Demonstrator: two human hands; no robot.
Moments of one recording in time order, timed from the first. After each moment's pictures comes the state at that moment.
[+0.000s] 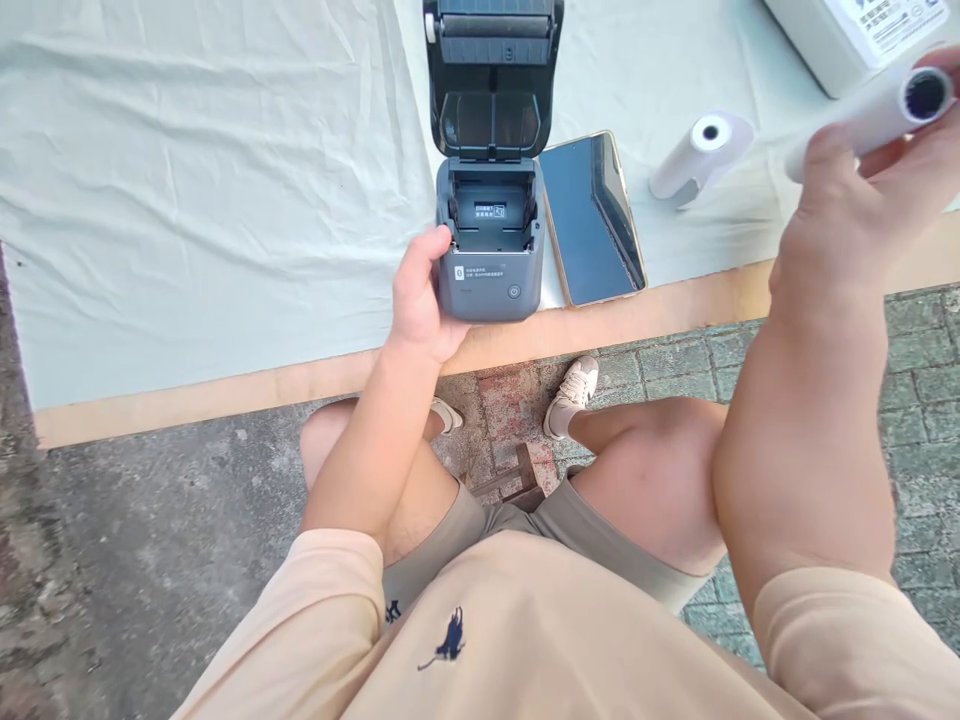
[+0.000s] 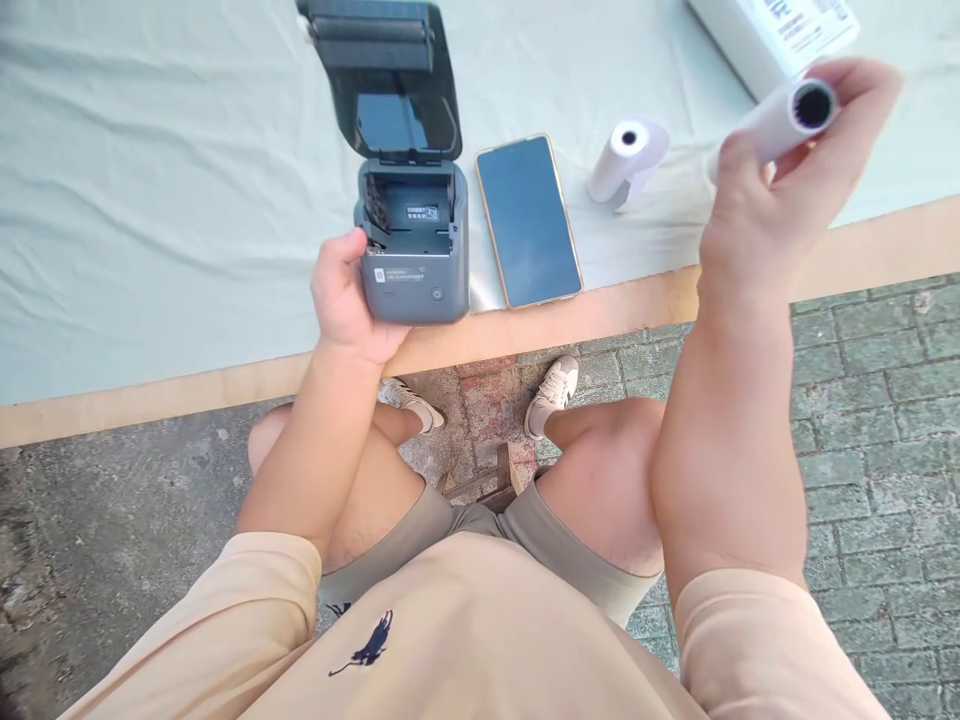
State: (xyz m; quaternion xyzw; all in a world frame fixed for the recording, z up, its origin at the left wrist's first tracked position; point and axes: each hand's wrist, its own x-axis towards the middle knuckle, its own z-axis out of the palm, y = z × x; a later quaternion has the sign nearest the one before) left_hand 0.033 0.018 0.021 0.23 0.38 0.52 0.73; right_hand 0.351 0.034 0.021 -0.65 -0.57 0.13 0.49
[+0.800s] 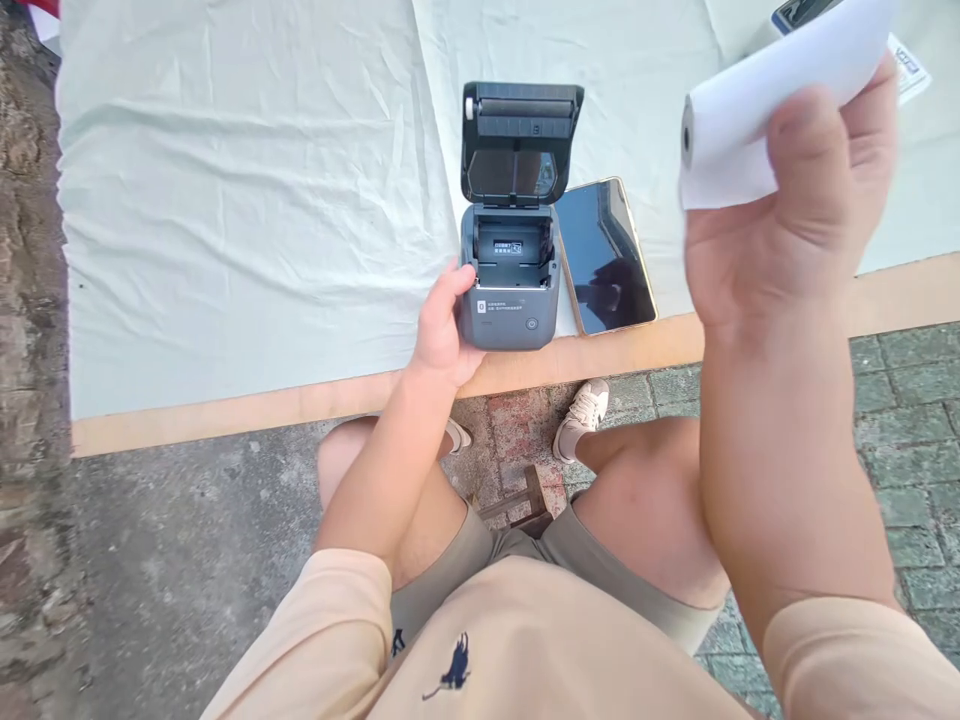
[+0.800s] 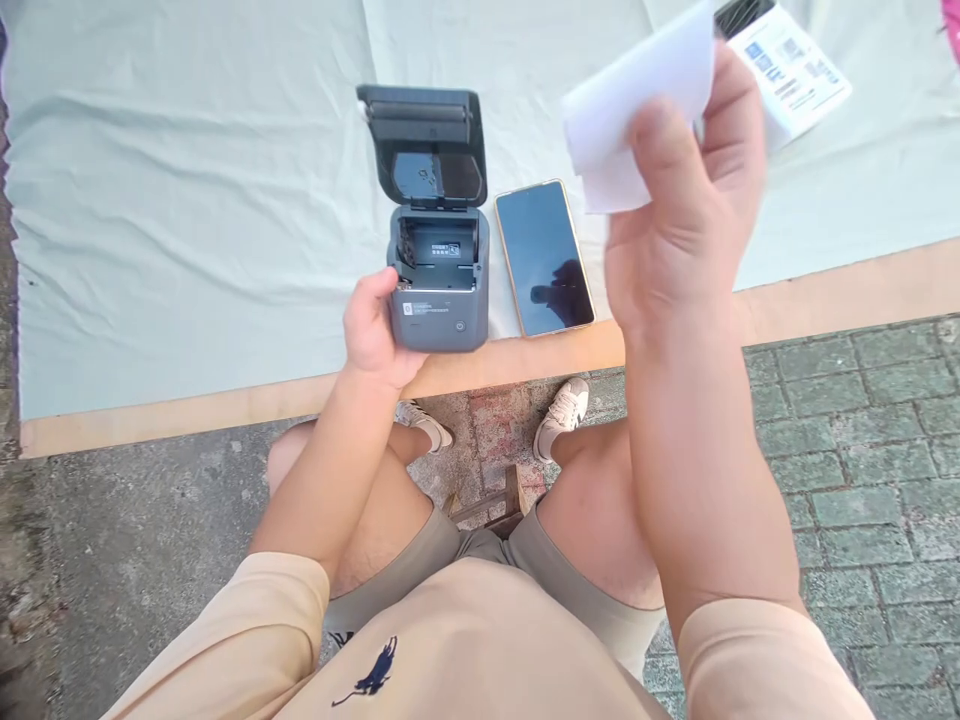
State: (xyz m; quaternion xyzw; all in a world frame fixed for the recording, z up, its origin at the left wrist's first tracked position) left_hand 0.029 0.017 0.016 0.25 0.38 0.52 0.72; right_hand 0.249 0.044 0.060 -0.50 -0.51 0.25 0.65
